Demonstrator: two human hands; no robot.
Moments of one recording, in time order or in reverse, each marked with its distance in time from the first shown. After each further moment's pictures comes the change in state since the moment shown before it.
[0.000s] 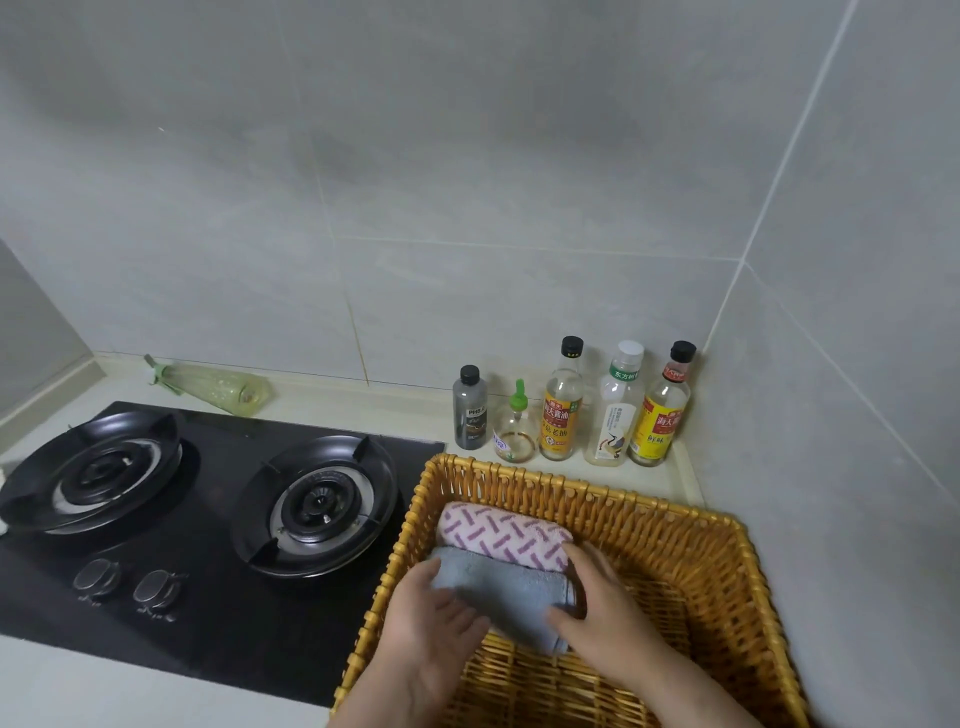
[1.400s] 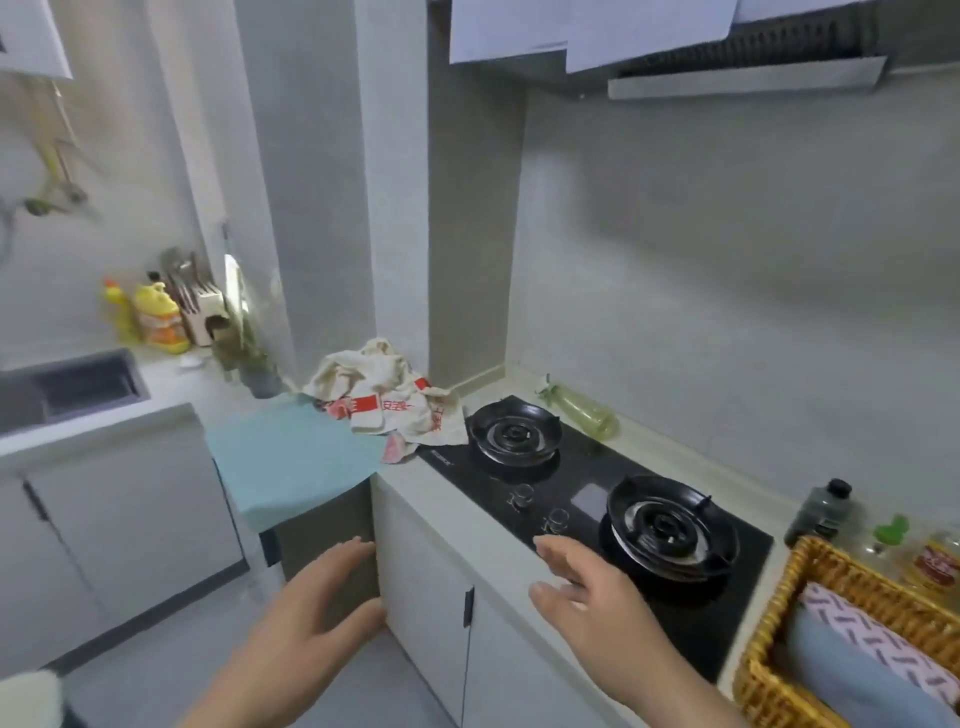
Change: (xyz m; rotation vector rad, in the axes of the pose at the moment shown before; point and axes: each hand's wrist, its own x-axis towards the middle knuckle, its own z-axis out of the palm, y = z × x) left_hand -0.392 0.040 -0.435 1.077 0.667 1.038; right_hand -0.265 -0.344 0.198 0.152 -0.356 -0.657
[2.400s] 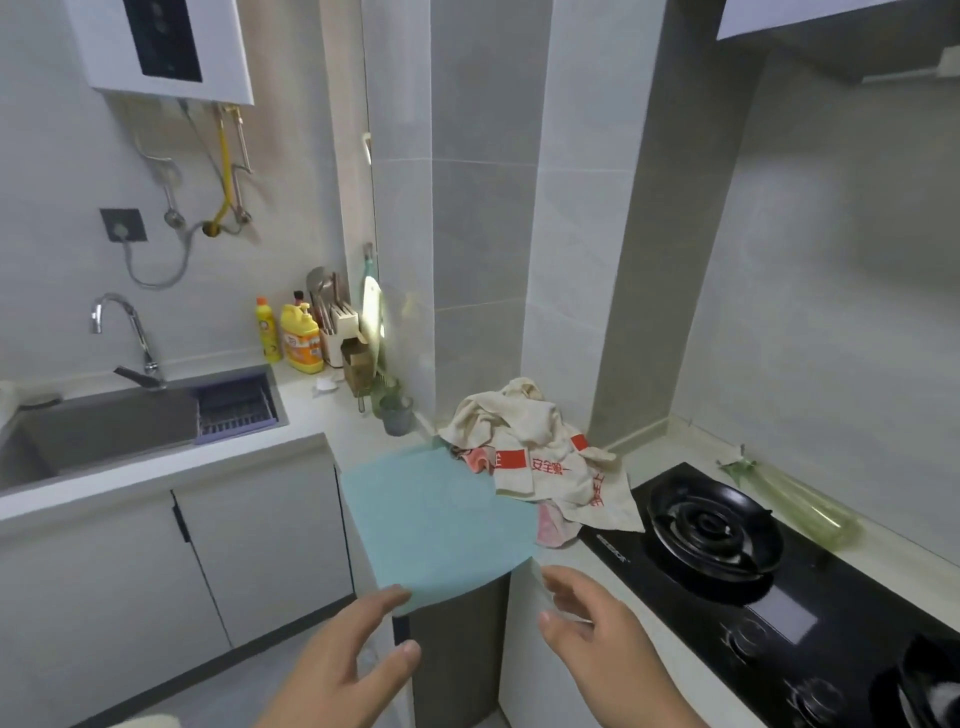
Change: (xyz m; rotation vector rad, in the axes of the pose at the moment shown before) left_hand 0.130 -0.181 -0.138 -0.096 0.140 -0.162; right_hand 0.238 -0.089 0.212 0.077 -0.151 -0.048
